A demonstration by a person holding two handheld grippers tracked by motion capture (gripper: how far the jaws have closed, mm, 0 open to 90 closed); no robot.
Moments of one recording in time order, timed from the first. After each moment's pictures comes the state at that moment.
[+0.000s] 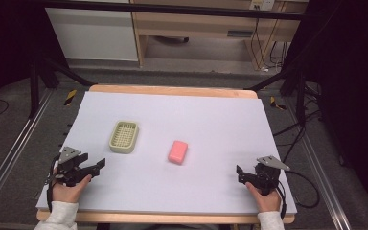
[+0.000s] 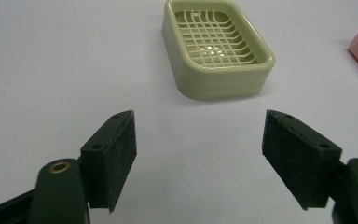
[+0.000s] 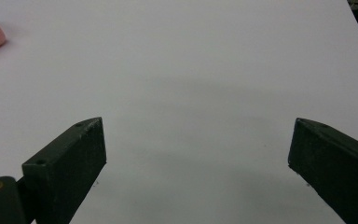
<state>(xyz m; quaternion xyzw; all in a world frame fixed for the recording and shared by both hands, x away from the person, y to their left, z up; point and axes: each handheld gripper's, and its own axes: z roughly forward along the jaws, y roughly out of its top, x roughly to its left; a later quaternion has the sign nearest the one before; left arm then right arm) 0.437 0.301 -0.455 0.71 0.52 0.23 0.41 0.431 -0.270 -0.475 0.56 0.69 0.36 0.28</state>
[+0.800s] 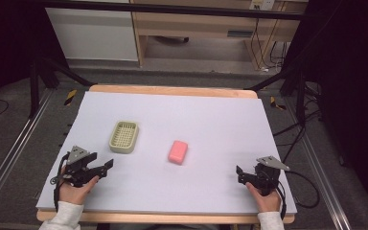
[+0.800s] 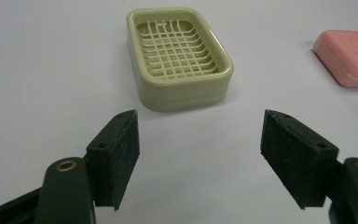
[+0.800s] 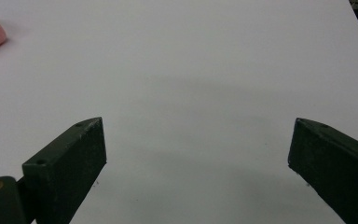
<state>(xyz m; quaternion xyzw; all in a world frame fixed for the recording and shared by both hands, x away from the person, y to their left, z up) 0.436 0.280 -0.449 0.73 0.50 0.23 0.42 0.431 -0.270 -0.475 0.56 0.69 0.36 0.28</state>
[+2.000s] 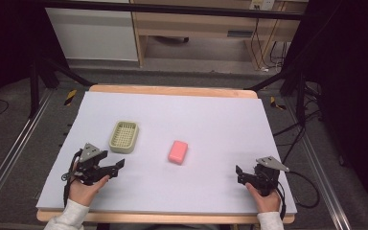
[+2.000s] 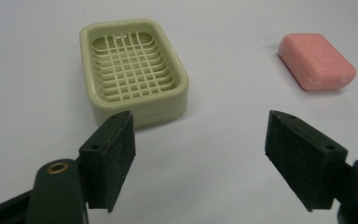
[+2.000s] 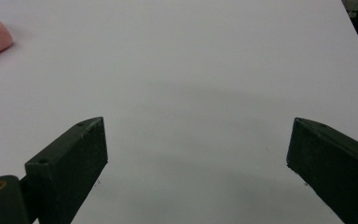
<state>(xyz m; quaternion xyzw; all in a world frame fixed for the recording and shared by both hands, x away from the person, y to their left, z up) 0.440 0.249 -0.439 0.75 0.47 0.21 0.42 0.428 -0.267 -0.473 0.56 0.69 0.37 0.29</state>
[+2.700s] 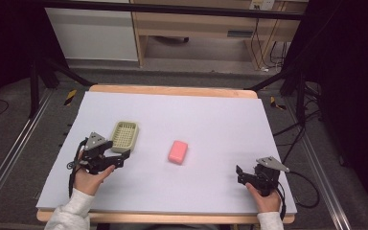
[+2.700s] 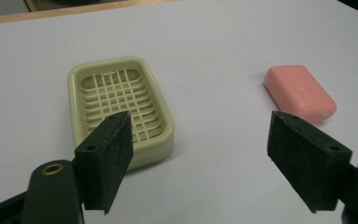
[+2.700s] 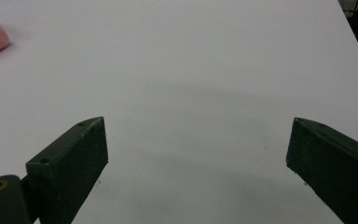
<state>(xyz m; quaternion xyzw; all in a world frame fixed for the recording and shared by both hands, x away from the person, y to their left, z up) 0.460 0.232 -0.414 0.75 0.46 0.21 0.43 0.428 -0.267 -0.473 0.56 0.69 0.36 0.29</state>
